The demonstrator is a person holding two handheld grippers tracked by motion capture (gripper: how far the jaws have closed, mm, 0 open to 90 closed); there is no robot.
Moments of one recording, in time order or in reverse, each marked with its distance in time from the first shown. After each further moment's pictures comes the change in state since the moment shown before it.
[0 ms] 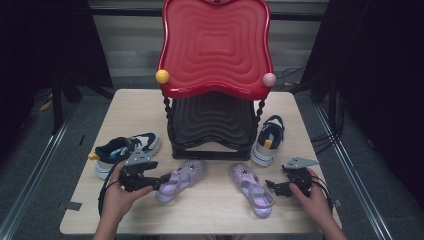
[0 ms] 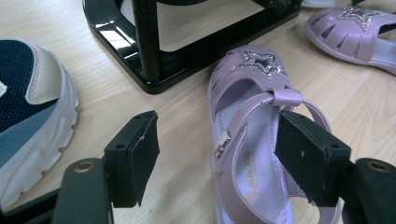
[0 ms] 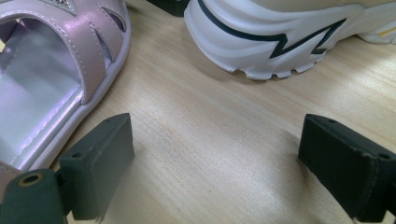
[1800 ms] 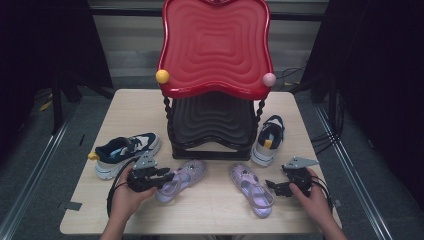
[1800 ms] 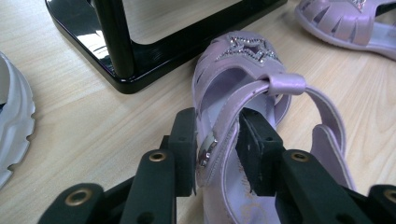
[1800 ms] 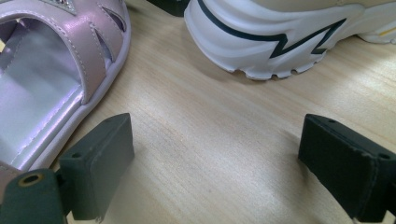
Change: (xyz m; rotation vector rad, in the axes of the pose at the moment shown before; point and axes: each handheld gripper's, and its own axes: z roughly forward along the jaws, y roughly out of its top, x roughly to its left) left arm -0.002 -0.009 0.023 0.011 -0.040 0.054; right arm 0.000 0.000 0.000 0.000 0.000 0.000
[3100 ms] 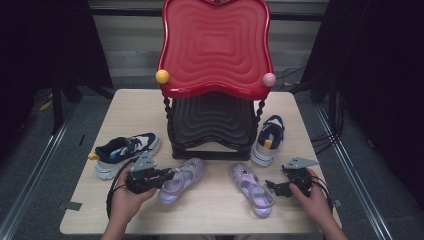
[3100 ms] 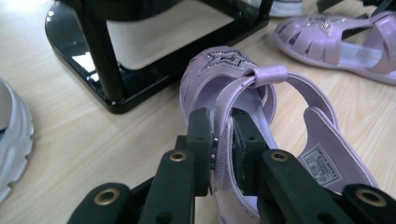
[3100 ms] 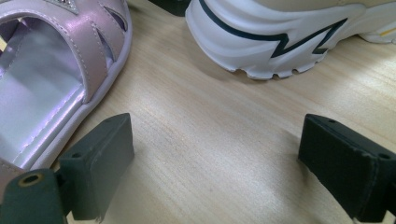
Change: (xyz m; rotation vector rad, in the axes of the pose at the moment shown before) left arm -0.014 0.011 -0.015 -0.074 -0.019 0.012; right arm 0.000 0.000 0.000 -0.003 0.005 -0.005
